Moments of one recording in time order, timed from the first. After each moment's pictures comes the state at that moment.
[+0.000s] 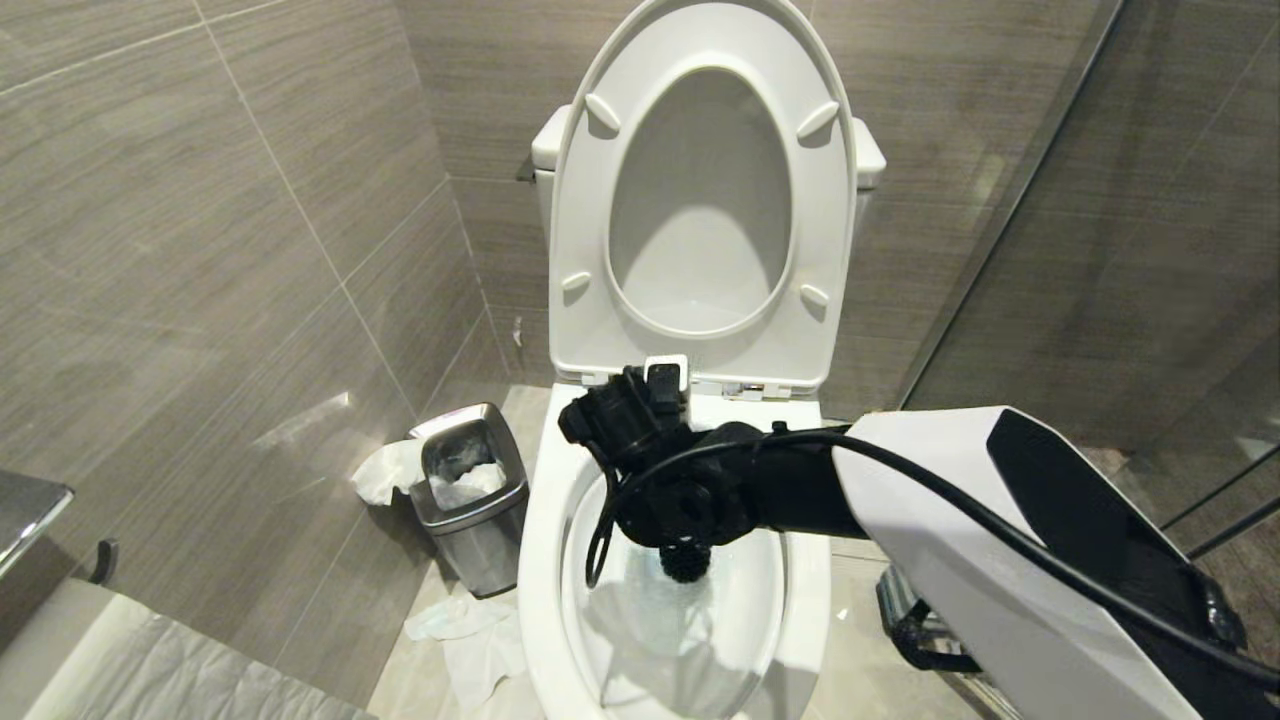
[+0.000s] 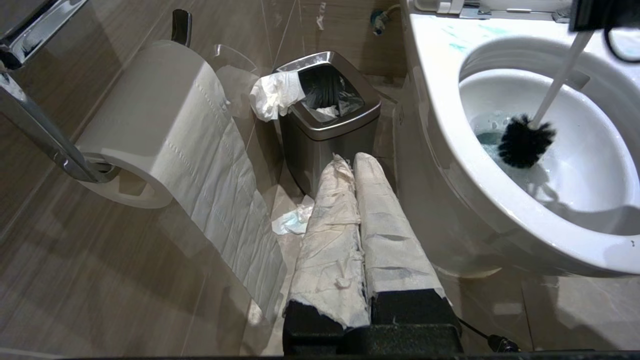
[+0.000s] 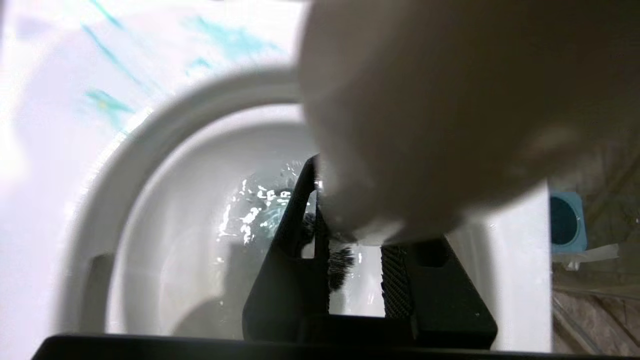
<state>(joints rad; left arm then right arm) -0.01 0.00 0.00 0.01 0.00 0.00 0.83 2.48 -1.98 0.18 -0.94 0.48</state>
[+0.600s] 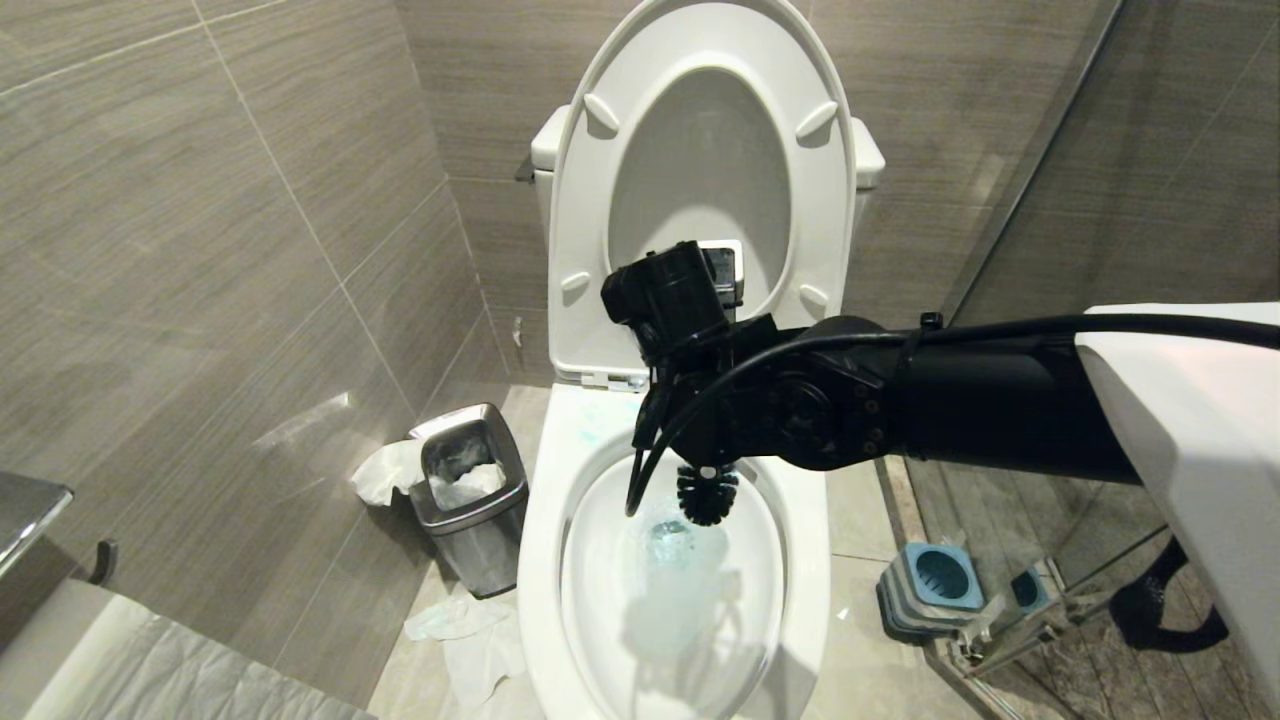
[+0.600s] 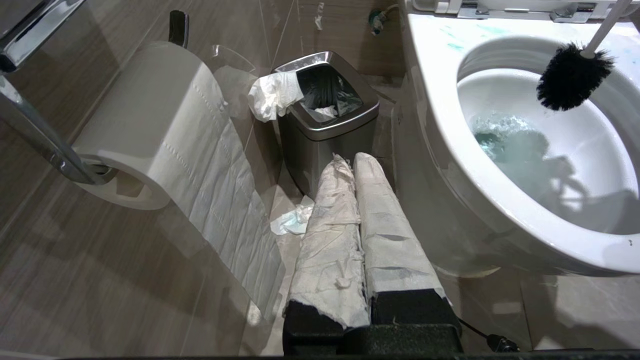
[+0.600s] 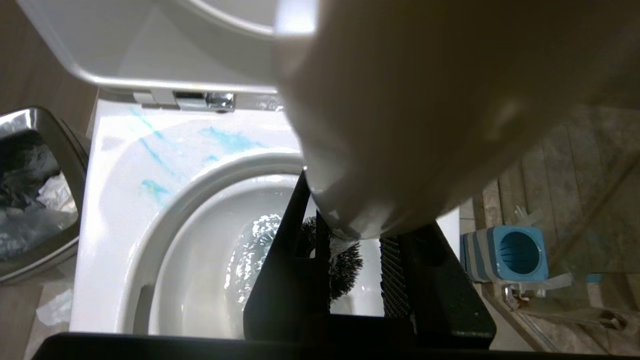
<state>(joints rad) -0.01 0.00 0.00 0.01 0.00 0.00 0.82 2.23 -1.91 0.17 -0.93 0.39</state>
